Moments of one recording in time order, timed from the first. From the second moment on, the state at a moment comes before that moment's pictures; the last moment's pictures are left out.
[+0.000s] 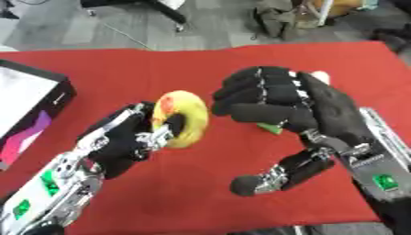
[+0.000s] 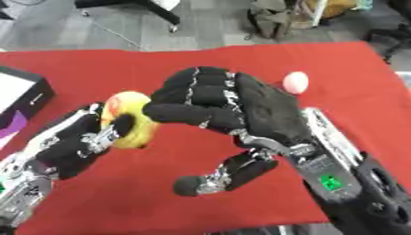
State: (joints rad) left arm -0.31 0.55 -0.50 -1.99 0.65 0.22 0.03; right arm -0.48 -0.41 0.46 -1.98 0.65 -0.82 -0.06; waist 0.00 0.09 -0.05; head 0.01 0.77
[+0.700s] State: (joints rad) left arm -0.29 0.78 -0.20 -1.56 0.30 0.53 0.57; right arm -0.44 -0.42 0.45 -1.96 0.66 -0.82 -0.06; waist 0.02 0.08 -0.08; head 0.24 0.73
